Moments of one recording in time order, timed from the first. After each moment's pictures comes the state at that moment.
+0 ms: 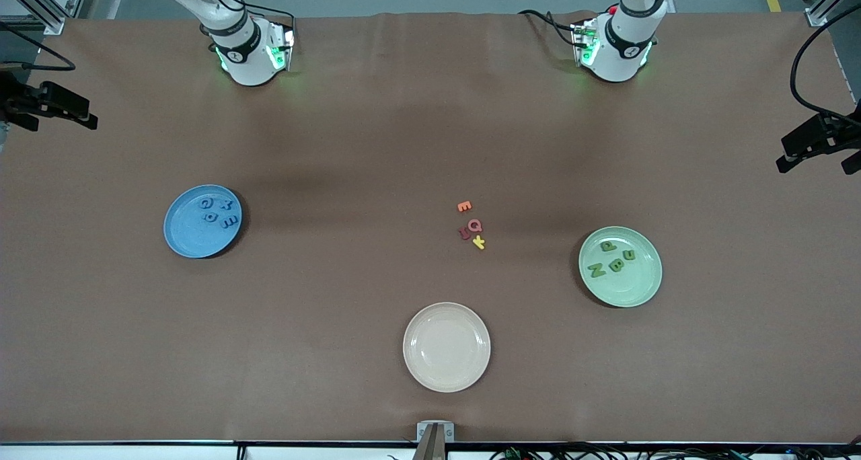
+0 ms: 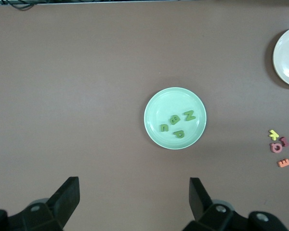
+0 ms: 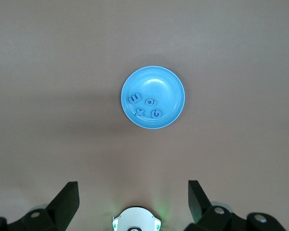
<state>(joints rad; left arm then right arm) -0.03 -0.01 0.05 -1.55 -0.02 1.67 0.08 -0.01 -0.05 -0.06 -1.56 0.01 1.38 -0.08</state>
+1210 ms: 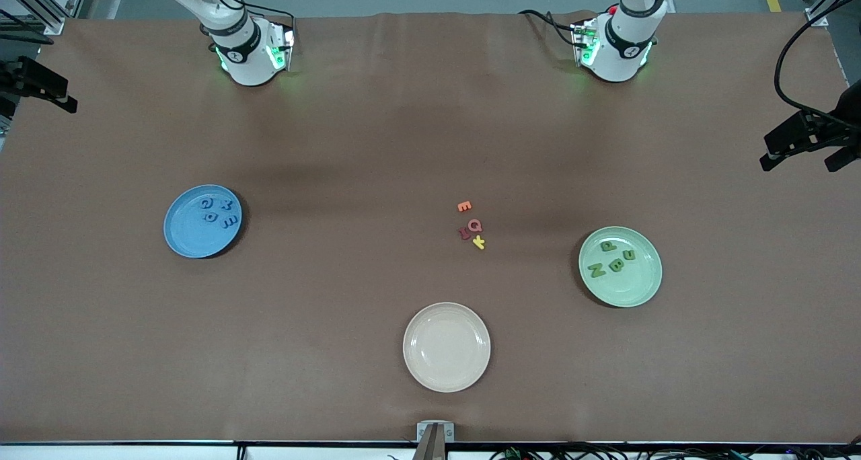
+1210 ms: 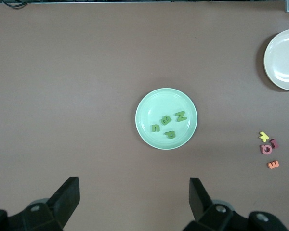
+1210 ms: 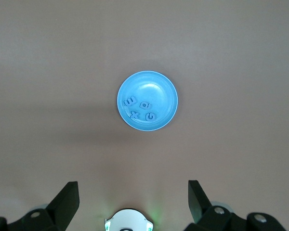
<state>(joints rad) -0.03 -0.01 0.02 -1.55 -0.02 1.66 0.02 -0.02 -0.11 -0.07 -1.57 -0.01 1.38 -0.13</state>
